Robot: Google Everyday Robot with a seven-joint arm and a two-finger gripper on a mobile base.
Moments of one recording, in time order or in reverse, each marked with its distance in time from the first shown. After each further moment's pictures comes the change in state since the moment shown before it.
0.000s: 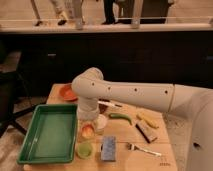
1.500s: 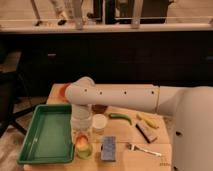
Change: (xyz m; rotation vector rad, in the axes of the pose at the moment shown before) arm -0.030 -0.028 0.046 -0.001 -0.151 0.011
